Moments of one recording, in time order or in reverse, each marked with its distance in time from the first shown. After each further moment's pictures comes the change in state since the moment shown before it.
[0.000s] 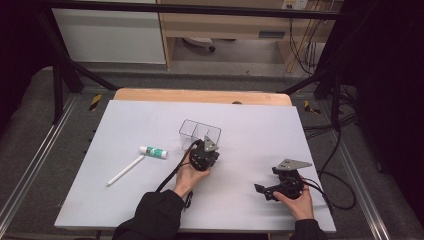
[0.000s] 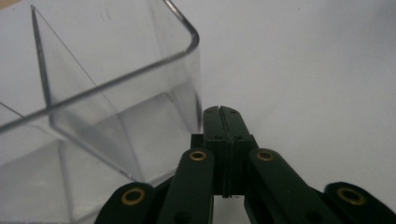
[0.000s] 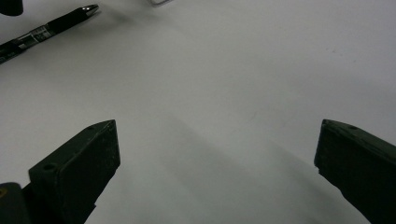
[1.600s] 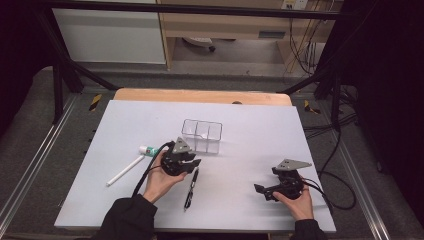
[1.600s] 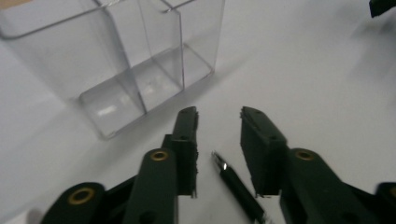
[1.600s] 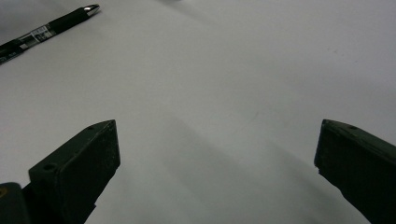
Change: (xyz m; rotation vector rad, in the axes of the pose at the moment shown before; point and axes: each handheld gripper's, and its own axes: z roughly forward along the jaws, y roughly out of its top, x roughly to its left) left arm 0.032 -0.036 -0.089 -0.009 -0.055 -0.050; right arm 0.002 0.001 0.000 0.007 -0.001 -0.001
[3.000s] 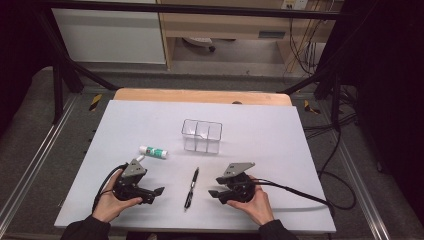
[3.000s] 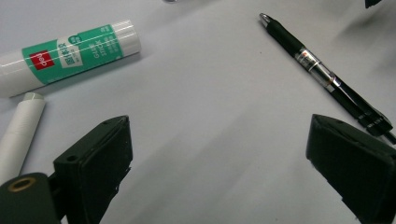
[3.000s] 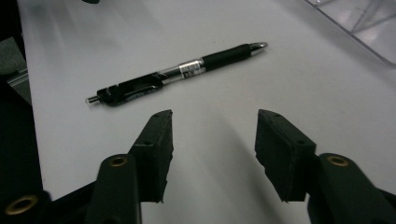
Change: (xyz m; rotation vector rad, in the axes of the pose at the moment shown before) left arm 0.037 -0.093 -0.068 0.038 0.013 -0.064; right arm 0.111 0.053 0.070 0.066 0.221 -0.221
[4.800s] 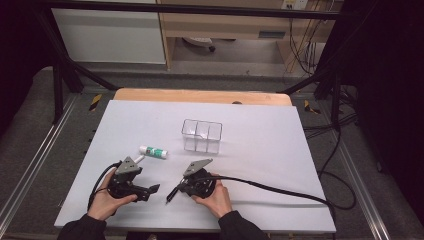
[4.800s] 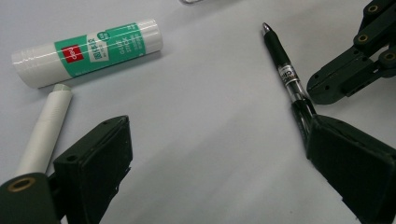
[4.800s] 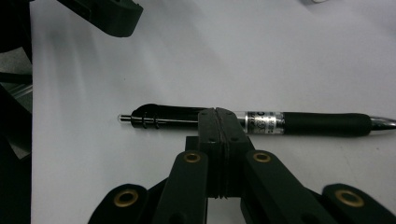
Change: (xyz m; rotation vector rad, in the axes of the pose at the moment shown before) left arm 0.011 -0.002 -0.008 -0.013 0.004 -0.038; right arm 0.031 0.046 0.081 0.032 0.103 -0.019
